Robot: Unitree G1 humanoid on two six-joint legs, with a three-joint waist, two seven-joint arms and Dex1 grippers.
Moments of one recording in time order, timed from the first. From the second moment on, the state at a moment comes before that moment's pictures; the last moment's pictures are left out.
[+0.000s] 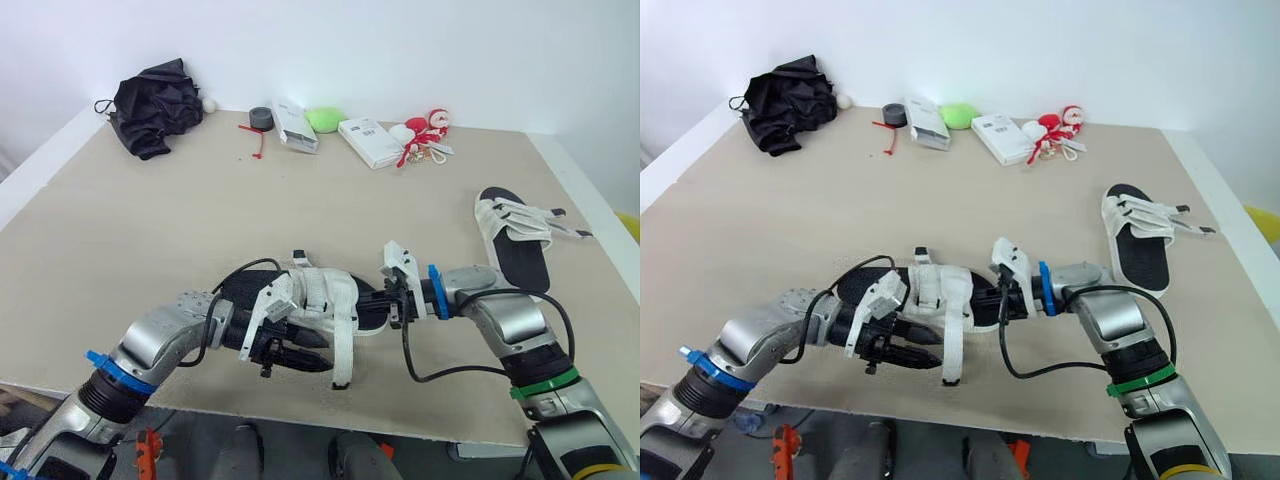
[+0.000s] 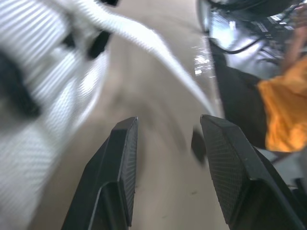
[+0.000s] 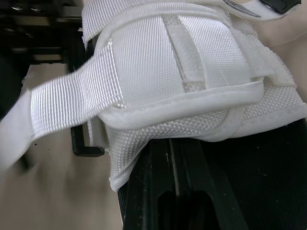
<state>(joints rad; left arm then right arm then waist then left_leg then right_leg) -0.45 0.67 -0.39 -0.21 -0.66 0.77 -1.17 -0.54 -0.60 0.23 0.01 0.32 0.65 1.21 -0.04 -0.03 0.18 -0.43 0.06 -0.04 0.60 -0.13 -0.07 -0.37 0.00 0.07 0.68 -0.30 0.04</state>
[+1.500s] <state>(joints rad) -0.78 0.50 -0.18 0.08 -0.95 1.32 -1.23 -0.47 -0.64 0.20 -0.13 0.37 0.77 1.10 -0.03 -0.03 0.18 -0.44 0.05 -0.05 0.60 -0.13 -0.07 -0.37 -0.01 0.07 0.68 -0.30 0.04</state>
